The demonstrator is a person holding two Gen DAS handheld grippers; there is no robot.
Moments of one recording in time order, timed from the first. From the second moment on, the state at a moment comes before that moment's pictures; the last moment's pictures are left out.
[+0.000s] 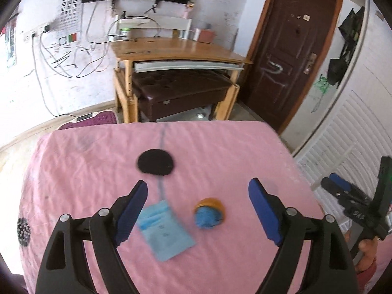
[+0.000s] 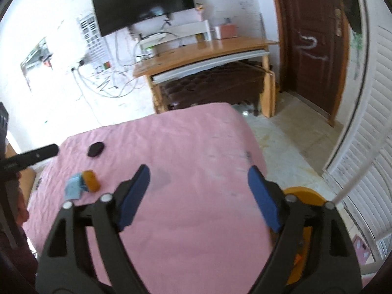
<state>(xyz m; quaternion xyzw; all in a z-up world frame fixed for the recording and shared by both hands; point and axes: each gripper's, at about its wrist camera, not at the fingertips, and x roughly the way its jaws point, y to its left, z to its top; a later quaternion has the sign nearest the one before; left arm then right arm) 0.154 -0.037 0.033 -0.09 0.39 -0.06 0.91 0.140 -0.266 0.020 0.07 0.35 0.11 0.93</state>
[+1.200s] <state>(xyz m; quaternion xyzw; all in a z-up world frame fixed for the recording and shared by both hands) 0.118 0.017 -0.026 -0.03 0.43 0.01 0.90 0.177 -0.076 -0.007 -0.12 0.41 0.19 0.88</state>
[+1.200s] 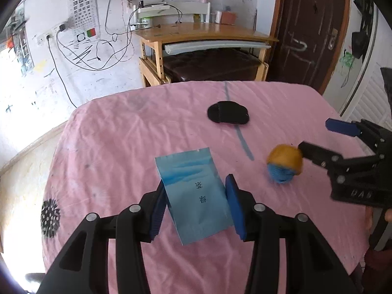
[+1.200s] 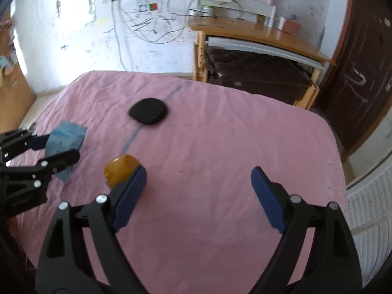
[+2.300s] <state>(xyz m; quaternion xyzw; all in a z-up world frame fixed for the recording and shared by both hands) 0.117 0.086 -0.041 -0.10 0.42 0.00 0.90 0.254 0.019 -0.036 -0.12 0.46 0.21 0.86</state>
